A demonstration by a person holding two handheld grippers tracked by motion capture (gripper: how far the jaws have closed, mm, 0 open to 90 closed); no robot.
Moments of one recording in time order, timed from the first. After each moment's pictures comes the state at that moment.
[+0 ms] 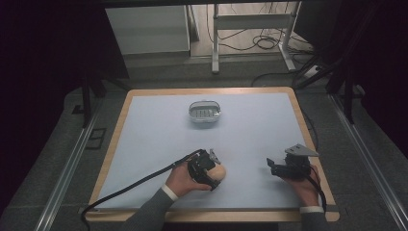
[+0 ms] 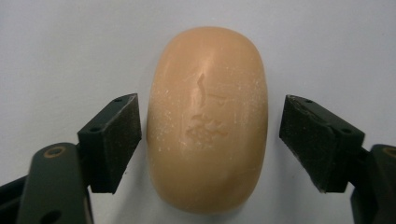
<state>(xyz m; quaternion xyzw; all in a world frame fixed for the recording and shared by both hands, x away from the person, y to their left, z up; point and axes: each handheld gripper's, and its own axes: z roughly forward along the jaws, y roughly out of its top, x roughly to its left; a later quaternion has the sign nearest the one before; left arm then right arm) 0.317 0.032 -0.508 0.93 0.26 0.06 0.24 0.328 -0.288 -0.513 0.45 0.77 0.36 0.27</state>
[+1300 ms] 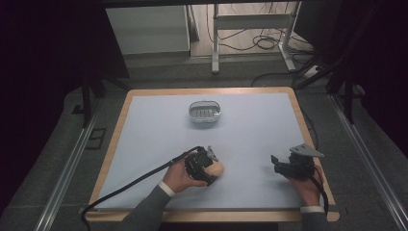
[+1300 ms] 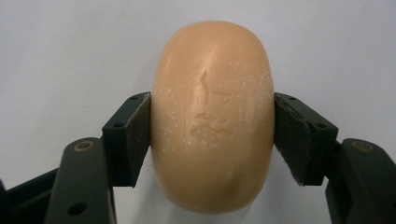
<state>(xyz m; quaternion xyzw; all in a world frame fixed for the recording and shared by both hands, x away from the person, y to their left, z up) 0.322 0.040 -0.499 0.94 0.25 0.08 0.23 0.327 -0.296 -0.509 0.47 0.75 0.37 0.30</state>
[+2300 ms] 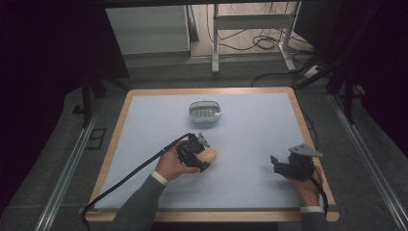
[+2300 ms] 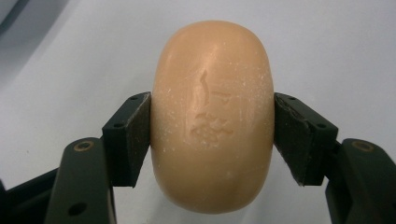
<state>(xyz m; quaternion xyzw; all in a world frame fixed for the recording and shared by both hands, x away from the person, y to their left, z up) 0.347 0.066 -0.475 0.92 0.28 0.09 0.25 0.328 -0.294 -0.511 0.47 0.75 0.36 0.29</state>
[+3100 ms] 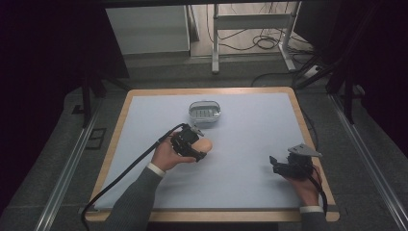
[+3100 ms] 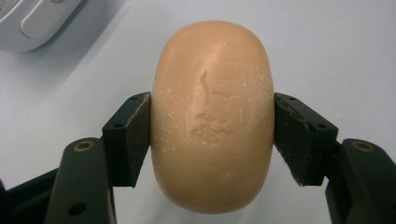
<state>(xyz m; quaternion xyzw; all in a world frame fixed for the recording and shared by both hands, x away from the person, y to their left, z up) 0.372 0.085 -0.464 0.91 0.31 0.09 0.26 0.328 -0.293 -0.512 0.47 0.75 0.36 0.29</state>
